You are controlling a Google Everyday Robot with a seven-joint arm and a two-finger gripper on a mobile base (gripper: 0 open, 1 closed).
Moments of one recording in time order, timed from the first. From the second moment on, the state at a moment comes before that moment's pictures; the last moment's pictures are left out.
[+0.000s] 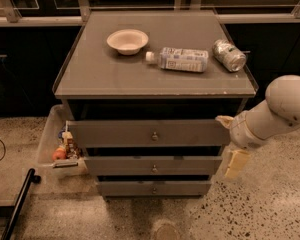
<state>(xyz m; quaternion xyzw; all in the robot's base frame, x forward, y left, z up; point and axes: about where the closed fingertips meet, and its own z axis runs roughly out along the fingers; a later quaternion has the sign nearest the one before) 0.499 -0.229 0.701 -0.65 0.73 0.06 0.20</state>
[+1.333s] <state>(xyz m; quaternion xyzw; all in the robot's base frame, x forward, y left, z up) 0.509 -0.199 0.565 -0.70 0.65 0.05 0.30</state>
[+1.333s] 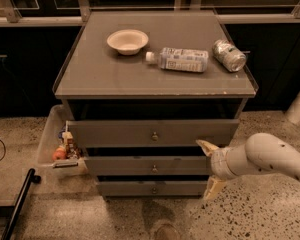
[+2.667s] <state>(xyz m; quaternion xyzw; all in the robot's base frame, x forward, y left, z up) 0.544 -0.212 0.464 -0.67 0.69 0.06 0.26</state>
